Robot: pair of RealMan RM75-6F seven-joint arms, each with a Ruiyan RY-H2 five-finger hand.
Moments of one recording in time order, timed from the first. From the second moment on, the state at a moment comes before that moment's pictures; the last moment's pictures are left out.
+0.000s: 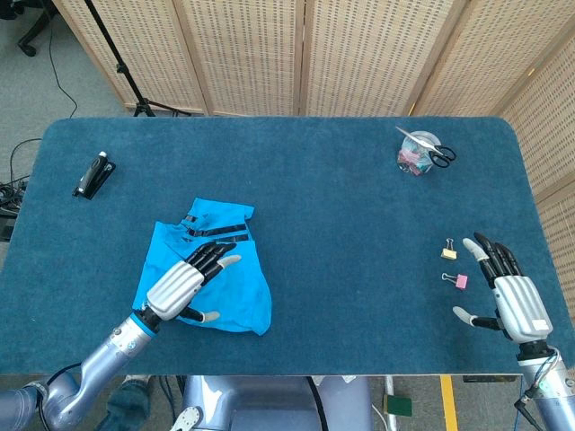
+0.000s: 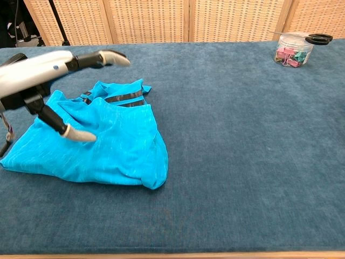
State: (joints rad) left arm -0.60 -1.43 0.01 -1.58 1.63 1.20 -0.19; right arm 0.19 -1.03 0.07 -1.71 -1.54 1.39 0.25
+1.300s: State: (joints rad) left arm -0.90 -1.57 -0.23 -1.37 0.90 0.80 0.31; right arm 0.23 -1.03 0.10 -1.63 -1.42 1.27 0.35
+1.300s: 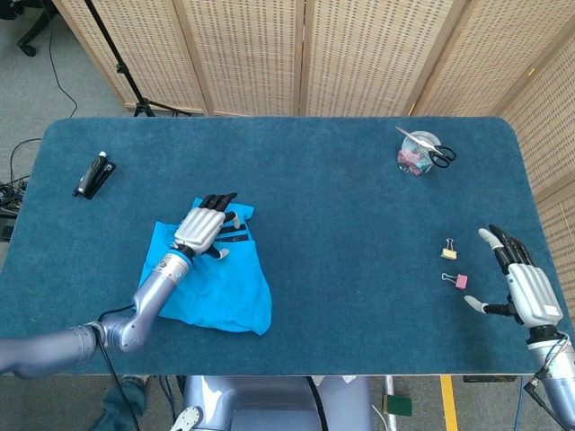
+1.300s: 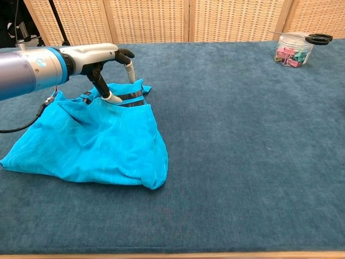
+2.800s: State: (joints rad) left arm -1.02 -1.80 -0.18 -1.12 0.87 0.77 0.42; right arm 0.22 -1.02 0.12 -1.62 -1.41 1.26 0.39
